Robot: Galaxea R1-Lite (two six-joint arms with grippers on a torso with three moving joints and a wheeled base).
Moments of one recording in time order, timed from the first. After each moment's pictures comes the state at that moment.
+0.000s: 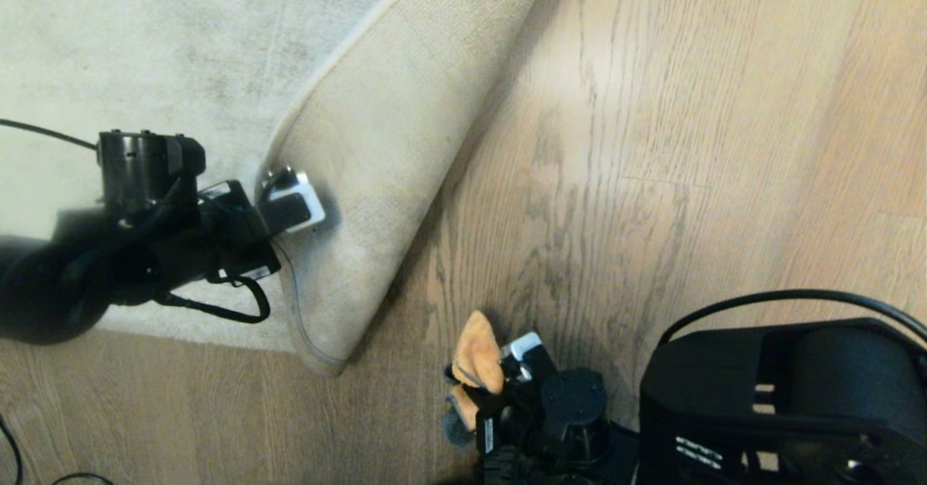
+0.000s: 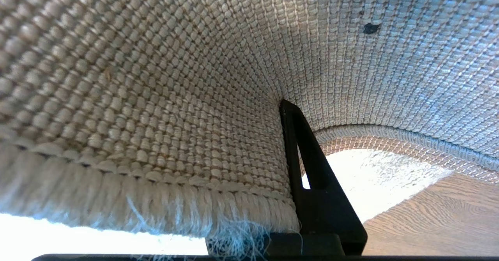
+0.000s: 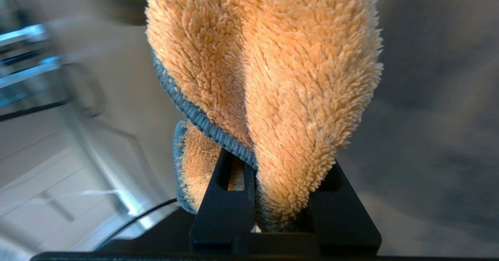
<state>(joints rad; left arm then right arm) -0.17 1.66 -0.89 -0.35 0.18 1.12 0.88 2.40 -0.63 -1.52 -0.15 0.23</state>
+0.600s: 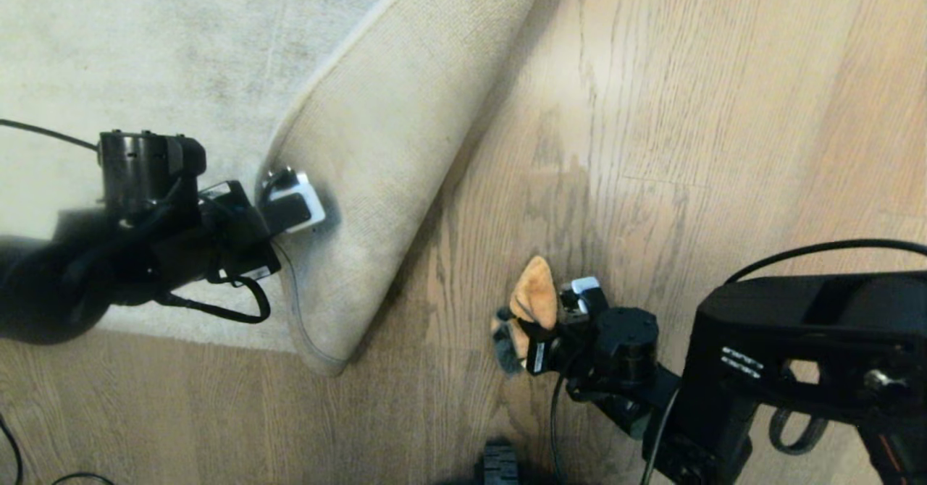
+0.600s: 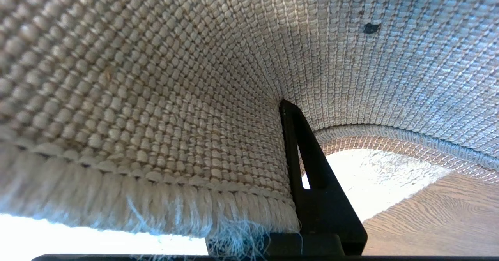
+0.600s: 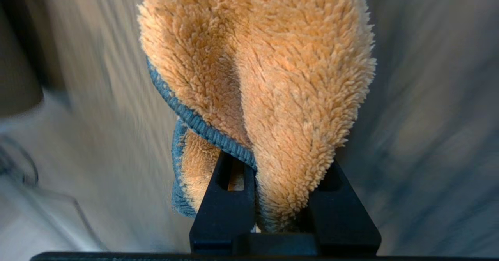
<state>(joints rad) -0.17 1.66 -0.89 -0.35 0.18 1.12 0.62 2.32 -0.65 -1.52 -0.14 0.22</state>
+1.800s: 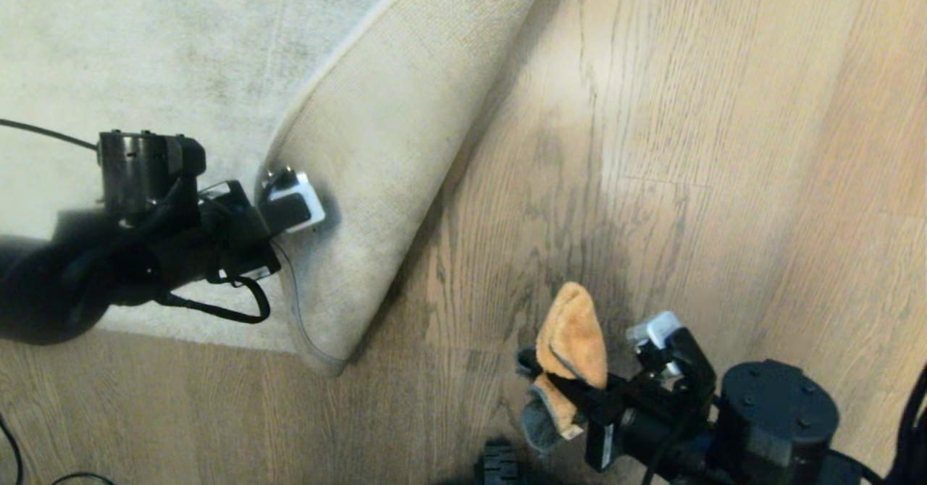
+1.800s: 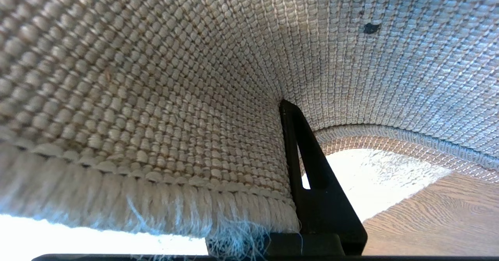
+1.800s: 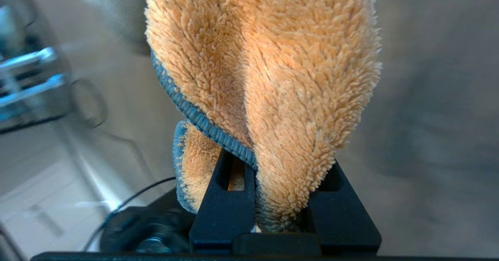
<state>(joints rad) -0.17 1.66 -0.88 -0.35 0.19 1.12 0.85 1.92 -0.21 -1.52 -0.14 0.19</state>
